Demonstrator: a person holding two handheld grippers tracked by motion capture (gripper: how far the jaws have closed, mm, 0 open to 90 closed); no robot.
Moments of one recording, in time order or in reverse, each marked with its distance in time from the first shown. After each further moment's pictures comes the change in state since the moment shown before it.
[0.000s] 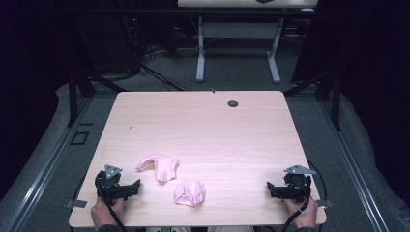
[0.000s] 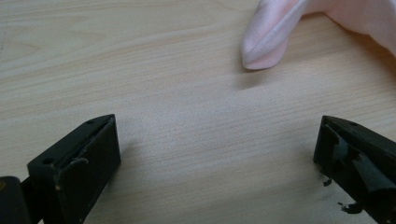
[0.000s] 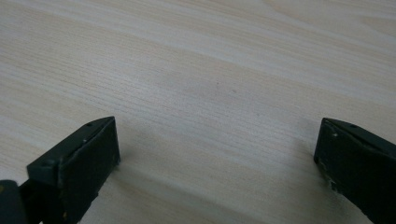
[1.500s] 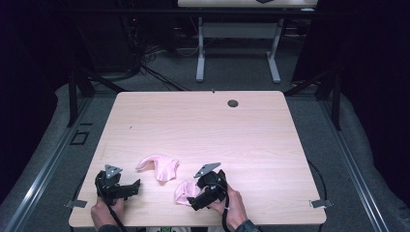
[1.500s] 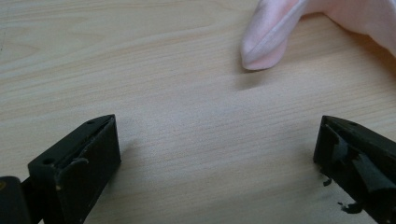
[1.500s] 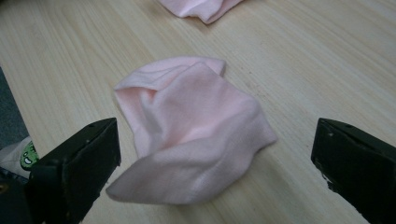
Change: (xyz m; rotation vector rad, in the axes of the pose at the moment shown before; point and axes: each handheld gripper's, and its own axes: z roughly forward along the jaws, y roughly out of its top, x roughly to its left) left arm 0.000 0.000 0.000 -0.002 -0.001 0.006; right arm 0.229 0.080 0.031 0.134 0.448 -0.393
